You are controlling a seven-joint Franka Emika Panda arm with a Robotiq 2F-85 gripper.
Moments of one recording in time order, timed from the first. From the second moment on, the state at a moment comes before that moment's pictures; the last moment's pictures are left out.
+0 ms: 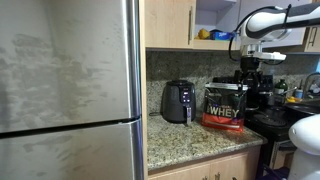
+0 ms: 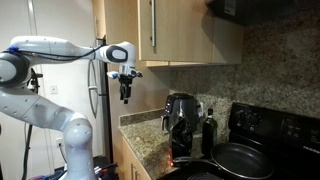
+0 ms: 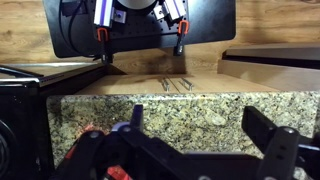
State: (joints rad) arm 0.00 -0.87 0.04 -2.41 0.10 1.44 0.12
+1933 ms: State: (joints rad) arm 0.14 -0.90 -0.06 -2.51 0.15 2.05 -0.18
